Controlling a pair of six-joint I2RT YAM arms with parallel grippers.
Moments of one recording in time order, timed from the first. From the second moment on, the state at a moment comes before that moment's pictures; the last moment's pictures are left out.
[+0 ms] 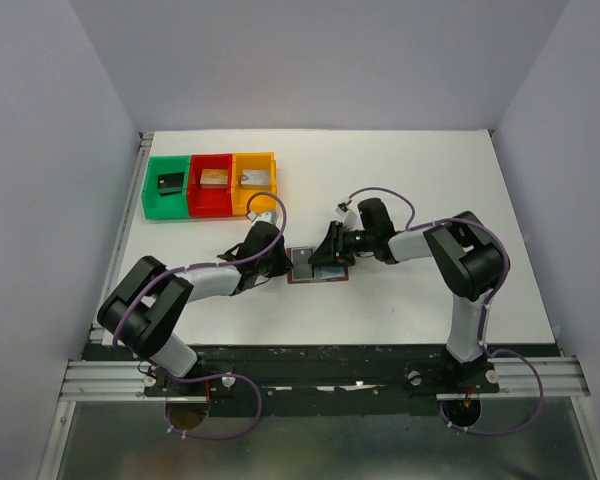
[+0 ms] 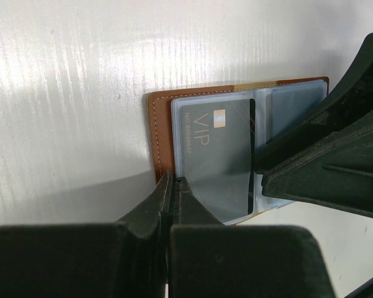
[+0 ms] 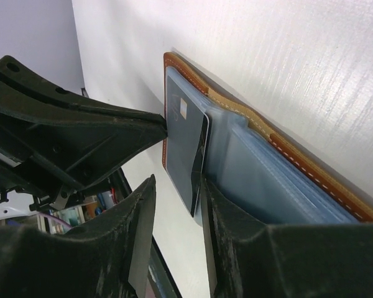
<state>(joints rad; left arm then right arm) -0.62 1.55 0.62 0.19 0.00 -0.75 0.49 1.97 0.89 0.40 -0.80 0.79</state>
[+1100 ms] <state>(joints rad) -0.62 1.57 0.62 0.23 0.00 -0.75 0.49 1.98 0.87 0.49 -0.82 0.85</state>
